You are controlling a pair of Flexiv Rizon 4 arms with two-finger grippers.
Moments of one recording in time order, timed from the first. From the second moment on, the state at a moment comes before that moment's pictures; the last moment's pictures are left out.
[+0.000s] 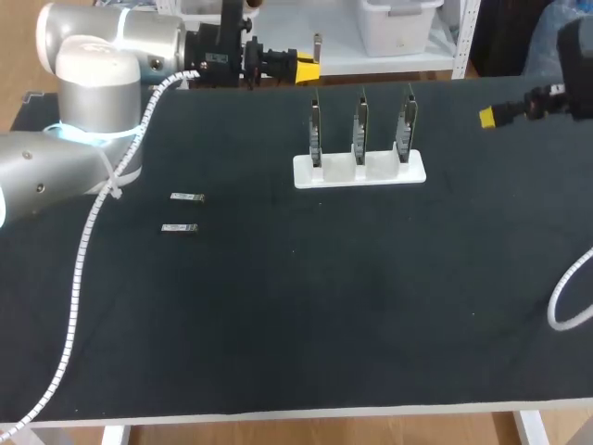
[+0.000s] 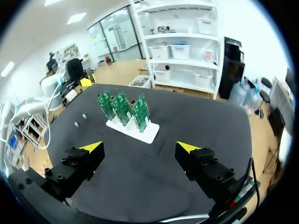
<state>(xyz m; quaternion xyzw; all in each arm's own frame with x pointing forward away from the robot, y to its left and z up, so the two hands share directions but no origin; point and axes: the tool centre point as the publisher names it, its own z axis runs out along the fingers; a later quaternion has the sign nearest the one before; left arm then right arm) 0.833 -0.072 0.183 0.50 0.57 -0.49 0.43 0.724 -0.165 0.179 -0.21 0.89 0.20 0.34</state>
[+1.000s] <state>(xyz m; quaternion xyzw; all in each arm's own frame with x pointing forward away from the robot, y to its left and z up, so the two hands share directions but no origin) 0.833 -0.072 0.183 0.50 0.57 -0.49 0.43 0.791 -0.122 0.196 -0.32 0.85 0.32 0.28</state>
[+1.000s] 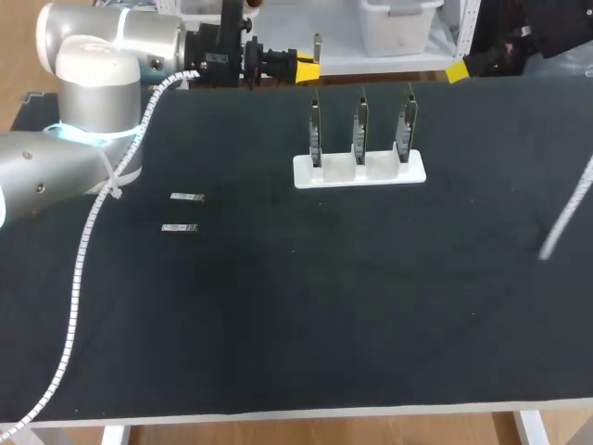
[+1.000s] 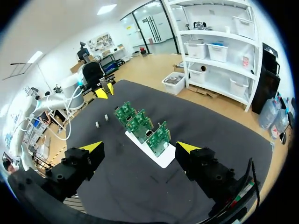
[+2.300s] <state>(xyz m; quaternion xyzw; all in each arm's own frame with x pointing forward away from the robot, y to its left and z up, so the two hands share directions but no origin) 0.833 -0.072 0.183 0.50 0.57 -0.49 0.43 0.806 -0.036 0.241 -0.56 0.70 0.36 0.26</state>
